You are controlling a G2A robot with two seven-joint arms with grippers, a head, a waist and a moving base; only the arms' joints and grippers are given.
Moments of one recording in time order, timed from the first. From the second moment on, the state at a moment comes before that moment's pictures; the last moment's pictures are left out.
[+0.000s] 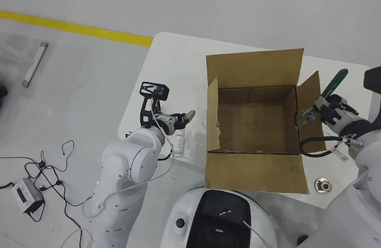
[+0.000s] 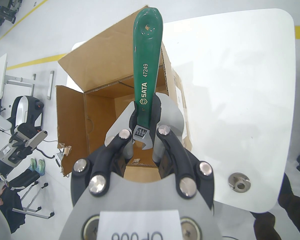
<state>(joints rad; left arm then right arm) 1.30 -1.47 -1.38 -2.16 1.35 0.11 -1.05 -1.10 -1.72 1.79 -2.35 -1.33 0.05 1.49</state>
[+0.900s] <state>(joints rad) 1.30 -1.47 -1.38 -2.16 1.35 0.11 -1.05 -1.24 -1.56 2.15 -2.35 -1.12 -0.03 1.54</state>
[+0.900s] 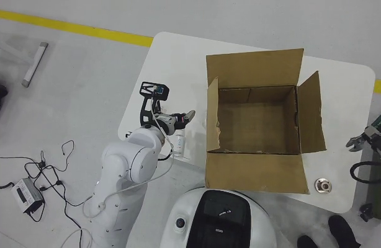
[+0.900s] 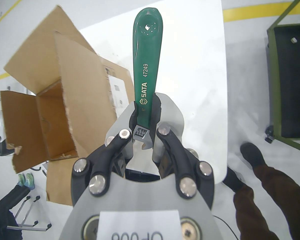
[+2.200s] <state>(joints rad) 1.30 -1.47 -1.38 -2.16 1.35 0.11 -1.05 -1.70 -1.49 1.87 -2.15 -1.31 0.05 1.20</state>
